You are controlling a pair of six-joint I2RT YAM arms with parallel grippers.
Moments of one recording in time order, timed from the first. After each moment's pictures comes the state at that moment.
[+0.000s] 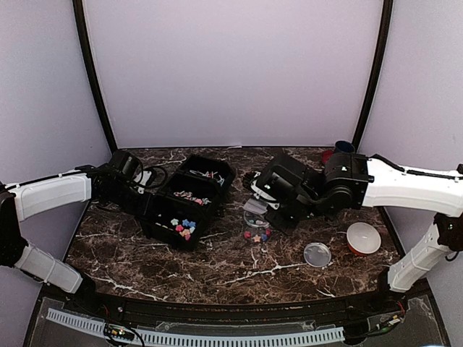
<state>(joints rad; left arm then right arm) -0.41 1.34 0.89 -0.59 0.13 -0.19 1.24 1.48 1.37 -0.98 0.51 0.11</state>
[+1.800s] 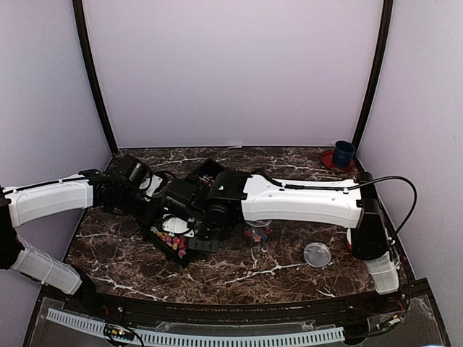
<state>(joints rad) -0.56 1.31 0.87 -0.60 -0.04 -0.04 1.33 2.19 2.07 -1.05 0.27 -0.29</state>
